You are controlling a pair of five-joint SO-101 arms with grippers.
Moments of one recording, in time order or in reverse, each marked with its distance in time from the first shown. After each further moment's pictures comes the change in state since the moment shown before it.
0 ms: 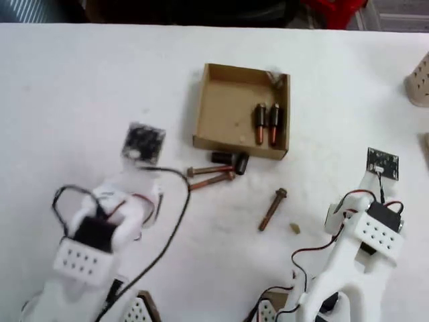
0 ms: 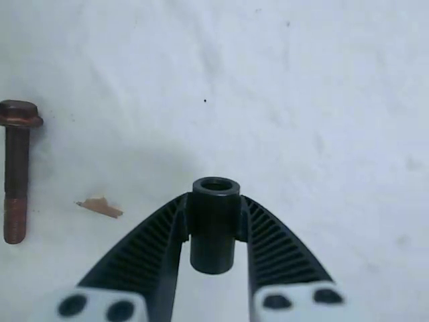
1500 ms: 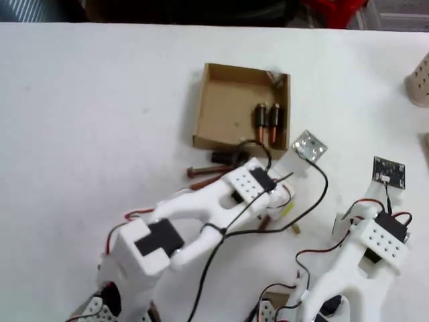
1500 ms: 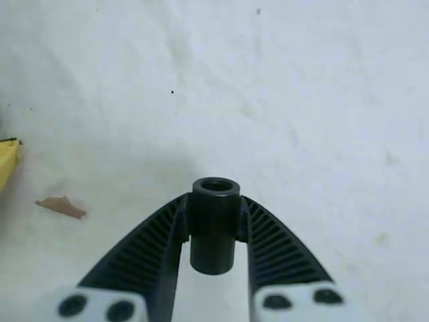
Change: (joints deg) left arm 33.2 89.1 -59.0 -13.1 9.3; right arm 5.1 0.0 3.0 -4.2 4.7
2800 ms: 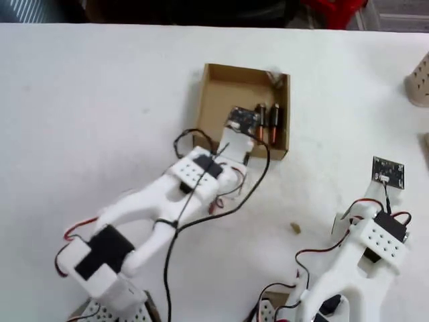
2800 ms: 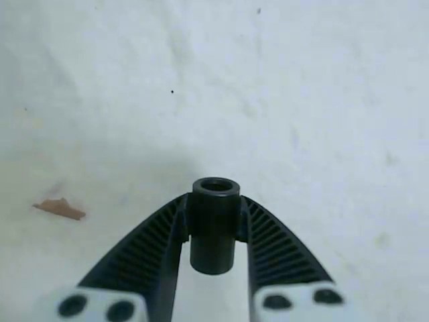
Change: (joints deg) left arm -13.5 -21.5 23.3 -3.1 1.2; right arm 0.0 0.0 0.0 0.0 0.0
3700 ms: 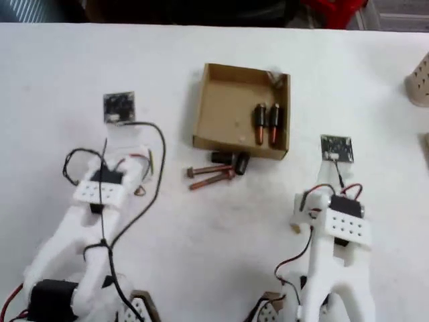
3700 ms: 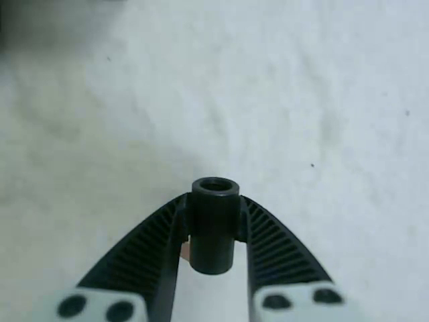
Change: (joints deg) left arm -33.1 -28.0 30.1 -17.1 -0.1; right arm -25.4 0.0 1.8 -7.1 -12.8
